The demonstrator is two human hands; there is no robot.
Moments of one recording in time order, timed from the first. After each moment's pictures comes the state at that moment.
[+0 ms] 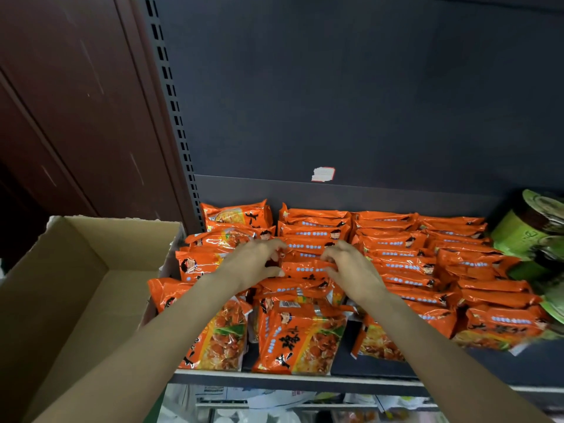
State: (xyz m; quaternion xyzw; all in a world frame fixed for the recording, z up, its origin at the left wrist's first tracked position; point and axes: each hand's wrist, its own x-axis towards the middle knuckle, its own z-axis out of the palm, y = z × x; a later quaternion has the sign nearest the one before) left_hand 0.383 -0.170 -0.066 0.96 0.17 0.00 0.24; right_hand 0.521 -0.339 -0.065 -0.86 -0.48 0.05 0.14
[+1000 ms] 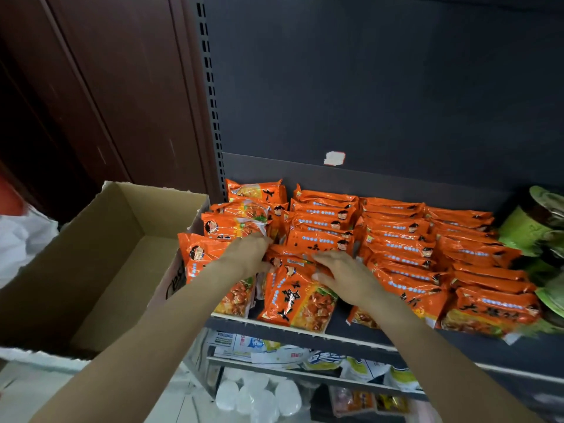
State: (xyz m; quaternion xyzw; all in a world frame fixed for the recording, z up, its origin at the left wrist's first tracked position) left_hand 0.332 -0.223 -0.061 0.95 0.28 -0.09 0.11; right_hand 0.474 -0.384 -0.063 -0.81 -0.56 0.15 0.05
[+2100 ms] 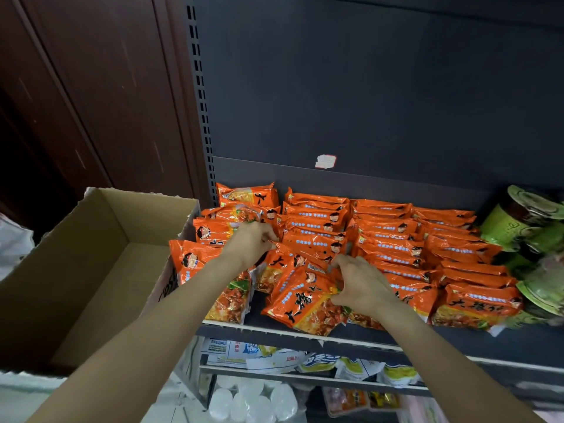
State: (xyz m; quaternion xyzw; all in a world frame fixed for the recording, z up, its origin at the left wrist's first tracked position) left_hand 0.345 -0.211 -0.057 0.90 0.29 0.12 0.31; right_hand 0.474 -0.404 -0.056 -0.87 -0.49 0.09 0.03
